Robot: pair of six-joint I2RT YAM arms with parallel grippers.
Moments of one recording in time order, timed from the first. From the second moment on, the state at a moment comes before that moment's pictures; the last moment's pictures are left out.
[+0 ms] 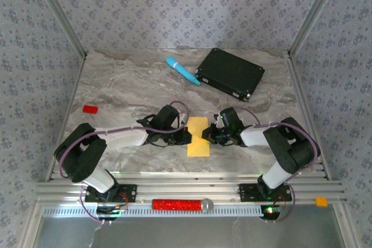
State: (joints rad) left arm -0.83 1.53 0.75 -0.08 0.46 -0.80; right arm 0.53 1.59 0.49 0.24 -0.55 0.92
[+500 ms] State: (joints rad) left arm -0.82 1.52 0.73 -0.07 0.46 -0.81; right arm 0.56 1.60 0.49 0.24 -0.54 0.92
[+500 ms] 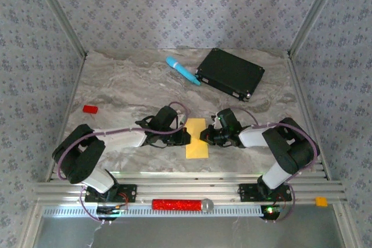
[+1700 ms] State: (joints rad) left arm -0.84 1.63 0.70 0.08 0.56 -0.75; right arm 0.56 1.48 0.56 0.02 -0.51 0.93
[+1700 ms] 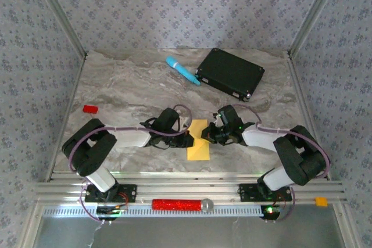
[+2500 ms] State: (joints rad) left arm -0.85 1.72 0.66 0.17 0.55 -0.75; right arm 0.56 1.56 0.51 0.10 -0.55 0.94
